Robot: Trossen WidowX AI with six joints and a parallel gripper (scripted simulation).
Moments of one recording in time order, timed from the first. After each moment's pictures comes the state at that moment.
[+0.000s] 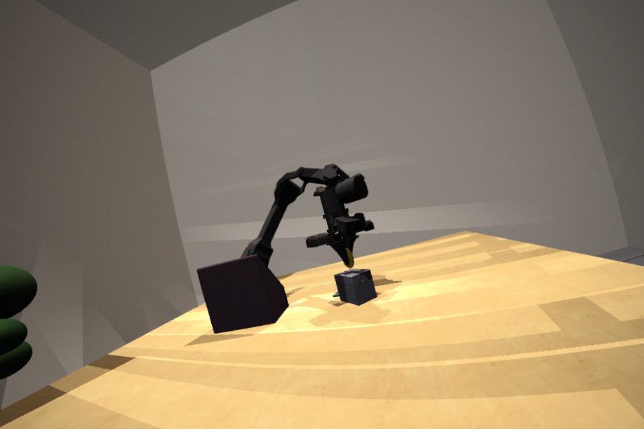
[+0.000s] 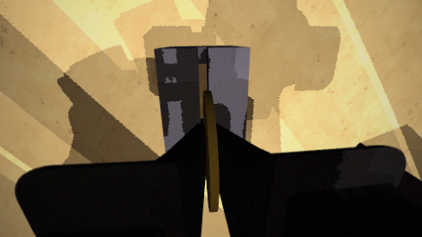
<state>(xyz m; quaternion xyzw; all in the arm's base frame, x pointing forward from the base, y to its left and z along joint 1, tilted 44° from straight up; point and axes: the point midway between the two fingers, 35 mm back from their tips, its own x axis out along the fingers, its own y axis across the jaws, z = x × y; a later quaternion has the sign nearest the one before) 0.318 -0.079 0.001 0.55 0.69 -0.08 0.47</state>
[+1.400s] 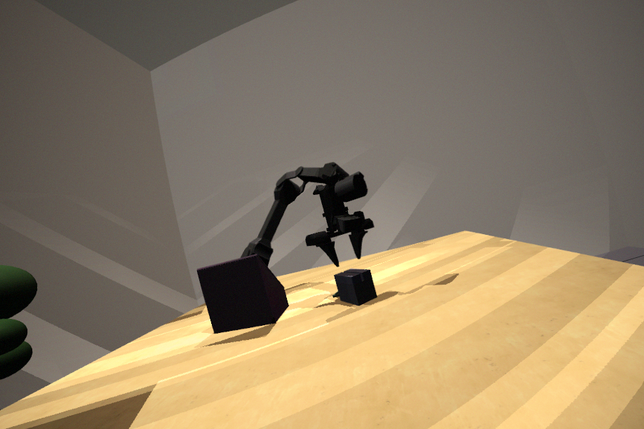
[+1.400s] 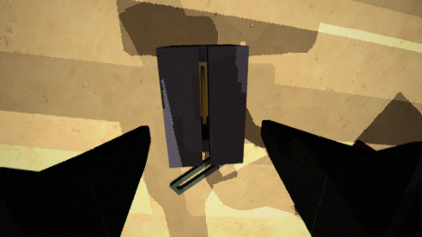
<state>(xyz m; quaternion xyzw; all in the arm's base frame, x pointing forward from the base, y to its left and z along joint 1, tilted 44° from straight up) 0.318 -0.082 0.004 0.55 0.69 -0.08 0.47</state>
